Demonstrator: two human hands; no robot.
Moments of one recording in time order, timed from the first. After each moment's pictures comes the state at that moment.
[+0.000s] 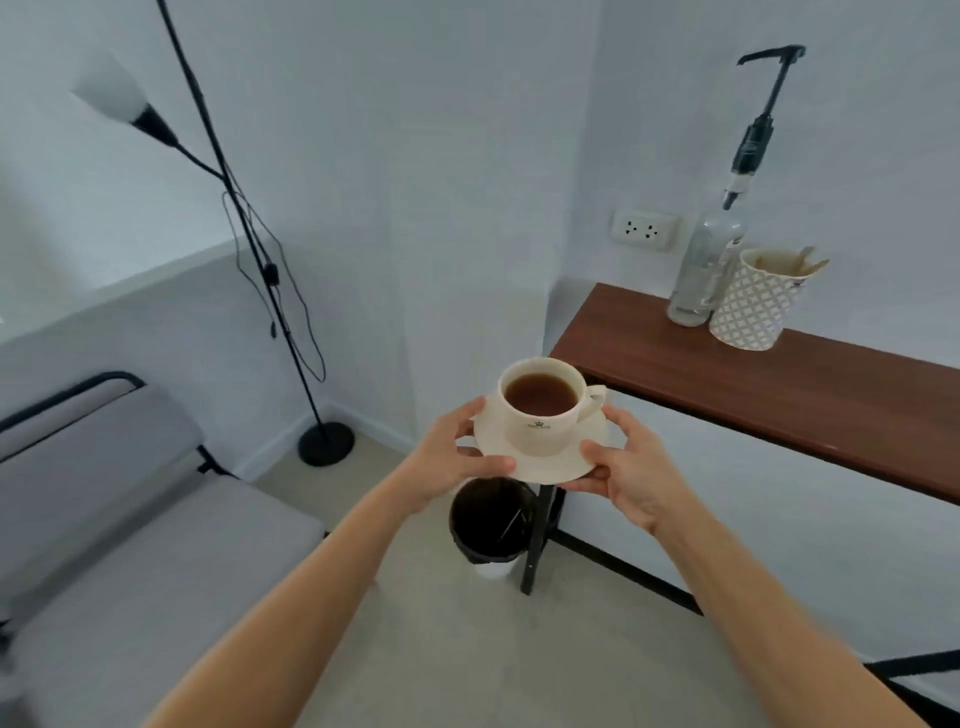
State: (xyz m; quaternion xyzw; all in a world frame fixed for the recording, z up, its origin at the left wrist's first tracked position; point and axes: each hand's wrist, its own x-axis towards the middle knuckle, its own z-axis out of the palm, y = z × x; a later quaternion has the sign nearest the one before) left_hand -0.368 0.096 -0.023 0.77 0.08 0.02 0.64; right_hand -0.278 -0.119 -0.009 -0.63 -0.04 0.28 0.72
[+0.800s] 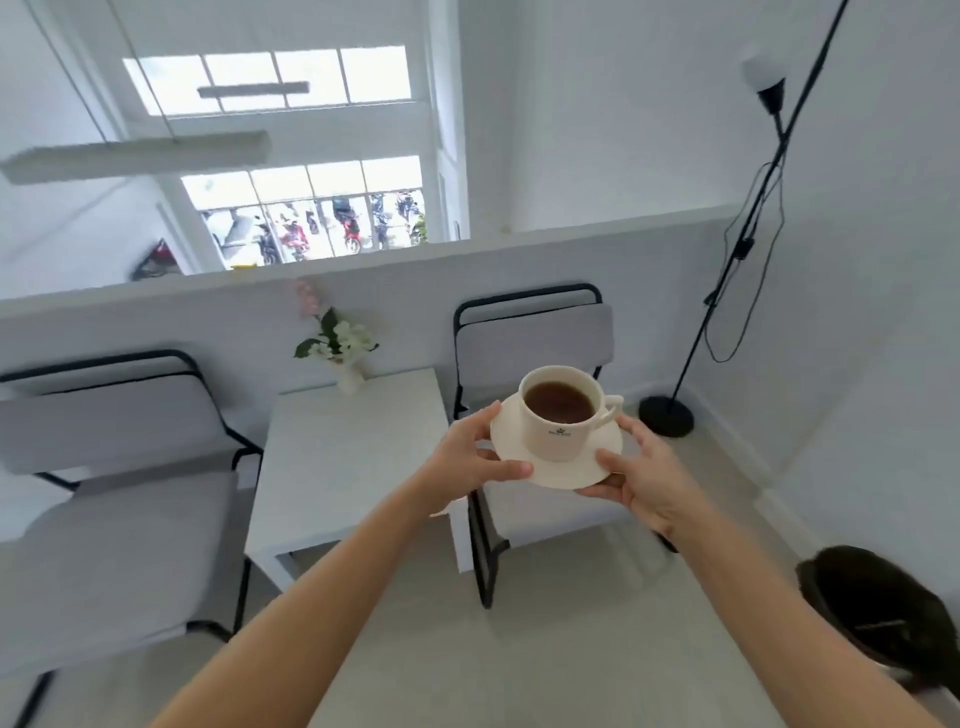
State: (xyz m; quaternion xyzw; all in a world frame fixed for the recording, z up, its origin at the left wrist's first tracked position) left_hand -0.951 0.307 -0.039 0.69 0.36 0.25 0.58; right_hand -0.730 0.228 -0.048 -0.56 -0.24 0.57 0.56
